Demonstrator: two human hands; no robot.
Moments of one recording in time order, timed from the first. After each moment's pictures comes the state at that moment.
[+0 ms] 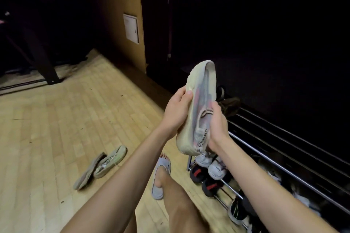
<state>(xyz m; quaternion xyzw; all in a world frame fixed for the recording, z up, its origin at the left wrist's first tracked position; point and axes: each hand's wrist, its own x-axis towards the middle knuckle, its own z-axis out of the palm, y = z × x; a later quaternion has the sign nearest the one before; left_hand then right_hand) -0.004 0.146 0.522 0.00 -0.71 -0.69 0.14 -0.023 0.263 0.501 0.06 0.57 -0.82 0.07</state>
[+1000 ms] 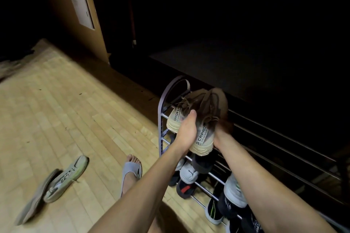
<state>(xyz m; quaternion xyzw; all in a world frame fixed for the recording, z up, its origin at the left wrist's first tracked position) -0.143 0.293 0.406 0.03 -0.70 -0.71 -0.04 -0.239 0.413 0.320 0.29 0.63 -0.72 -0.05</state>
